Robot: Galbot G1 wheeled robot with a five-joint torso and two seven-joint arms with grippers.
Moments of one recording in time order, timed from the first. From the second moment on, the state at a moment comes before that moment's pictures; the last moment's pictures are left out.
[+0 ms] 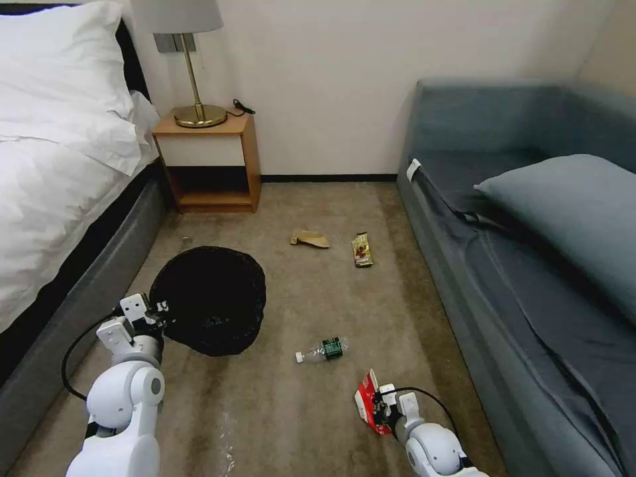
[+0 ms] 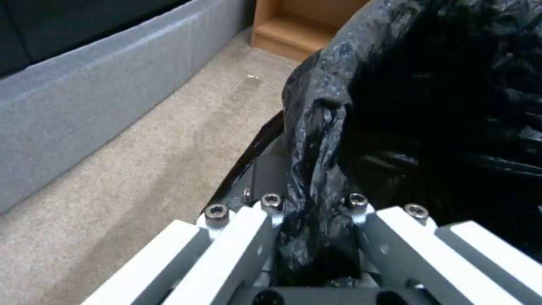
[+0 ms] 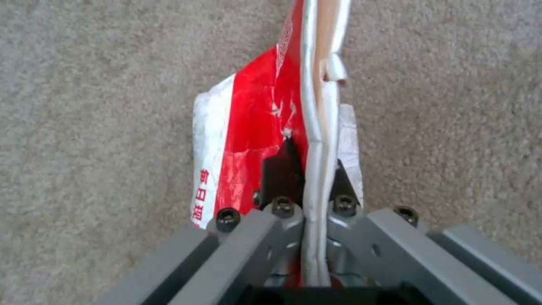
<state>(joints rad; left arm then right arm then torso) 1.27 -1.43 -0.76 -1.94 -0.43 0.48 -0.23 -1.28 1.29 0.20 1.42 0.23 -0.46 -0.01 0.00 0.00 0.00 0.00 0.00</state>
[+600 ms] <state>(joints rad) 1.26 -1.45 -0.75 -1.92 -0.43 0.48 -0.23 -1.23 1.26 0.15 1.73 0.35 -0.45 0.09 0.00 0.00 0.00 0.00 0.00</state>
